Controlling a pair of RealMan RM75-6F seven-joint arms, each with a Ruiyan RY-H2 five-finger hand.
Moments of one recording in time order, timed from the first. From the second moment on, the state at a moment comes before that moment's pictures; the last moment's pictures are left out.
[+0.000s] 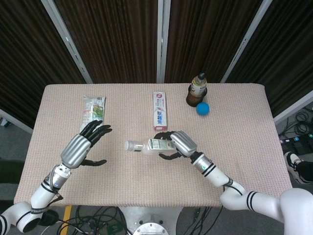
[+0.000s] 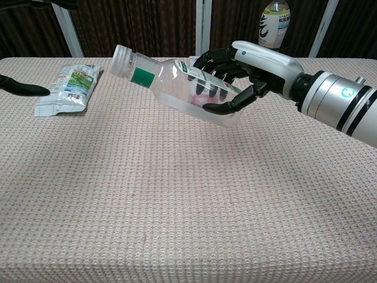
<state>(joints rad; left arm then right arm) -0.47 -1.32 -0.11 -1.56 1.74 1.32 -0.24 0.78 -1.66 0.15 -1.24 -1.59 1.03 0.56</state>
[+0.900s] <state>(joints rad) -0.55 -1.42 -0.14 -1.54 1.69 1.34 -0.22 0.82 -1.68 0.13 -1.27 -1.57 1.03 0.55</state>
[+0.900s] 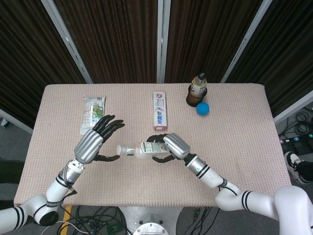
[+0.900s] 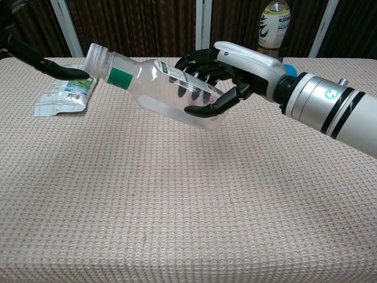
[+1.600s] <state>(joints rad) -0.55 -1.39 -0.12 -1.57 1.69 1.37 -0.23 0.82 -1.68 0.13 -1.27 -1.56 1.06 0.54</state>
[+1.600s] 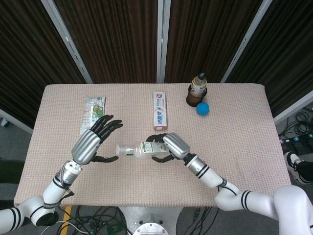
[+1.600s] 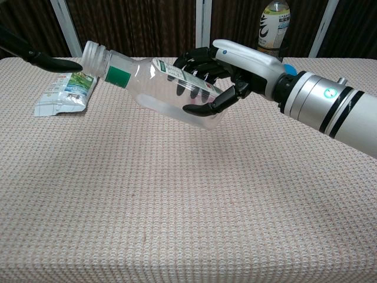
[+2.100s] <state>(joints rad) -0.56 -1.39 -0.12 -1.58 1.68 1.38 -0.23 0.82 -1.67 0.12 -1.29 -1.57 1.05 0.53</state>
